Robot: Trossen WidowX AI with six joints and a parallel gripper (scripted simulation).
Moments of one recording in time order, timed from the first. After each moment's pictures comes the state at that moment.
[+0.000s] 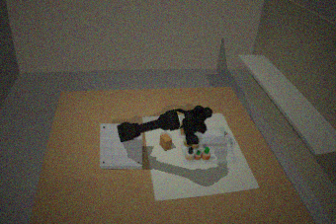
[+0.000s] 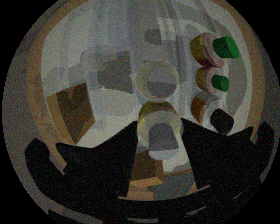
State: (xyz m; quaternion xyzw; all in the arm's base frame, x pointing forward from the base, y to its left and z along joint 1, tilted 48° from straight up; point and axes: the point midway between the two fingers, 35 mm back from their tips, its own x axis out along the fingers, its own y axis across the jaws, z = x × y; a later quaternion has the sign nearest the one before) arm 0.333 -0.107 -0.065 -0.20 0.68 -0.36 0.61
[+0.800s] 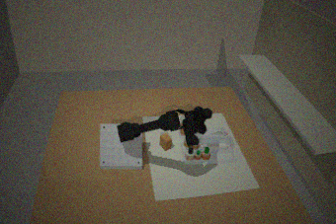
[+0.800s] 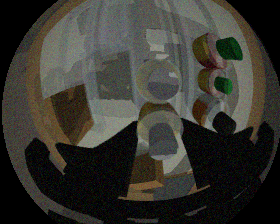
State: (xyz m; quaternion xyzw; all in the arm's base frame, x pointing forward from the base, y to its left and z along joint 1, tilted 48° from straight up) arm 0.333 -0.111 -0.069 -0.20 0.68 -0.36 0.61
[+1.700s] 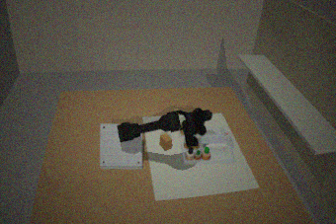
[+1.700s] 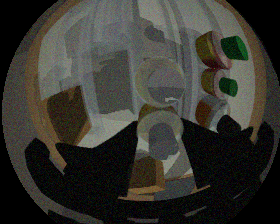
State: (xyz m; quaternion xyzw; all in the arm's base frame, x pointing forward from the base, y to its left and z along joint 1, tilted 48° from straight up) arm 0.331 -0.118 -0.076 -0.20 0.68 -0.36 0.61
